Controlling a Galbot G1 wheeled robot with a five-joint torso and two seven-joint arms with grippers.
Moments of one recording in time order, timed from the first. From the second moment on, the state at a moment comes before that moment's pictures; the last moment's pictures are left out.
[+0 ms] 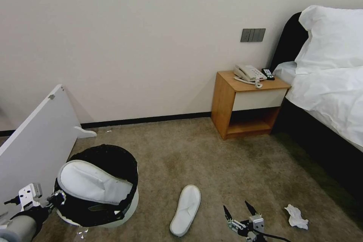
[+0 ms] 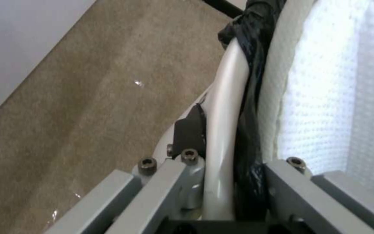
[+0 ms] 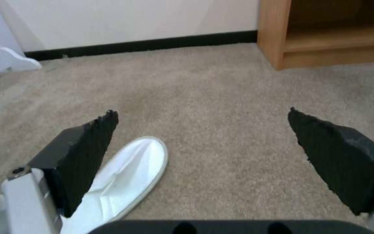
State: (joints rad) left arm 1.65 -1.18 -1.07 -2.33 -1.31 0.74 -0.56; right arm -1.59 1.28 0.45 1.66 0.32 0.26 -0.17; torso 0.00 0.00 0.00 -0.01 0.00
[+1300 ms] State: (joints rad) left arm 1.67 -1.19 -1.06 -2.39 -1.29 0.74 -0.60; right arm -1.25 1.33 -0.02 1.62 0.55 -0.10 0.38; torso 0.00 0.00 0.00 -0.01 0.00
